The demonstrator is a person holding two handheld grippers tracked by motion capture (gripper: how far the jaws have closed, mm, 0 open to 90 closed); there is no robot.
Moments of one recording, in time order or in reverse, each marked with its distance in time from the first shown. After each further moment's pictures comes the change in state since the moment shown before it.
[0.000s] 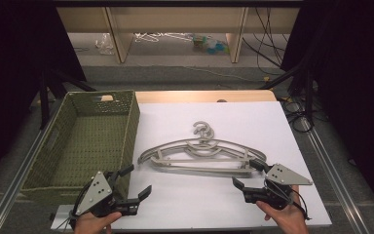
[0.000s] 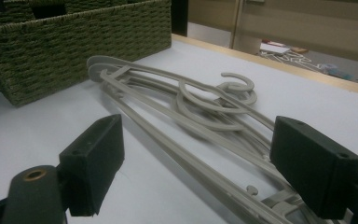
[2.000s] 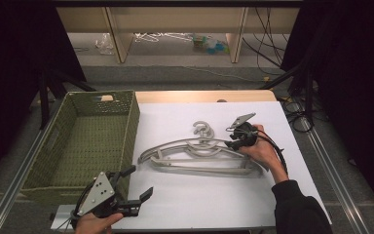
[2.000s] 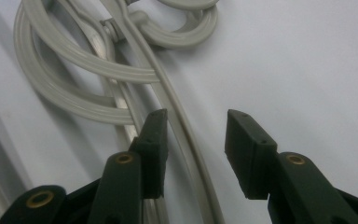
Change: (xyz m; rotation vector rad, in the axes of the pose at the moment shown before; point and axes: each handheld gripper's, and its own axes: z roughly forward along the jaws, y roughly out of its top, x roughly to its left) left arm -0.001 -0.001 0.001 0.020 -0.013 0.014; right arm -0.112 0.035 0.155 0.579 0.028 -0.195
